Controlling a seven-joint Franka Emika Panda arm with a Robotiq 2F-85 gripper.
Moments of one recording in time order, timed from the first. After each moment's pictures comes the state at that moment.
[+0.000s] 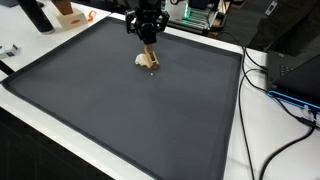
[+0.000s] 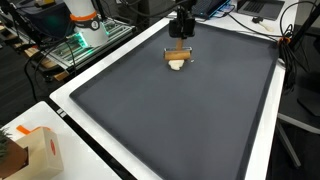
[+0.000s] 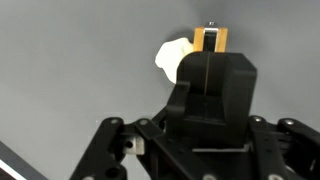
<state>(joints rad) 0.10 0.13 0.10 -2.24 -0.21 2.38 -0.44</state>
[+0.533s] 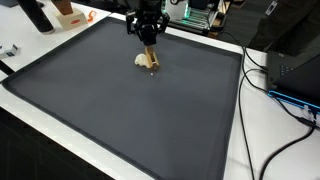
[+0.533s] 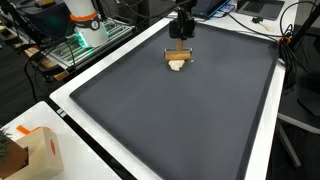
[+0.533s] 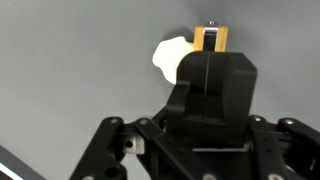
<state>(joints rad) 0.10 0.13 0.10 -2.24 -0.22 2.39 -0.39</state>
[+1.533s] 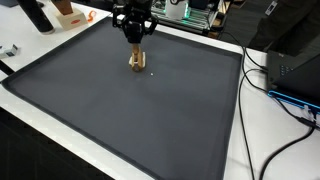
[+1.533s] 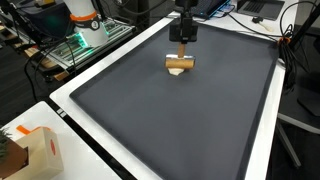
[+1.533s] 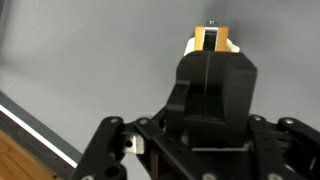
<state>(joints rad) 0.10 0.13 0.06 -2.24 -0.48 2.45 -0.08</state>
